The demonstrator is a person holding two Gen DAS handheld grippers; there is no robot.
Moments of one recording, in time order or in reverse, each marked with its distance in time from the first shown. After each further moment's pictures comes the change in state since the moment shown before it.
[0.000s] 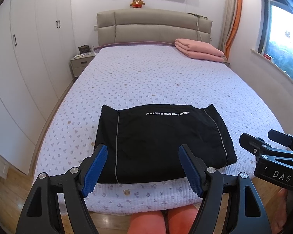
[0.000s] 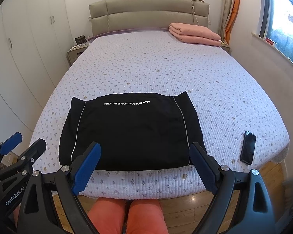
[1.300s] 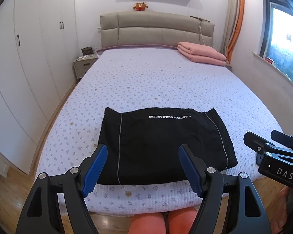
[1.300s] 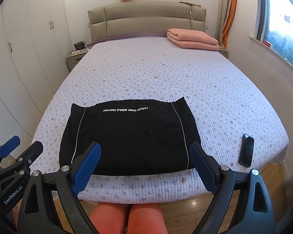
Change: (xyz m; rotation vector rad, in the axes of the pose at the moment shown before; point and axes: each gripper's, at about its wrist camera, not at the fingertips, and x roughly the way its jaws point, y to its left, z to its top) left arm -0.003 0.003 0.001 -0.016 -0.018 0.015; right arm -0.009 0.000 0.003 0.018 -0.045 -0.004
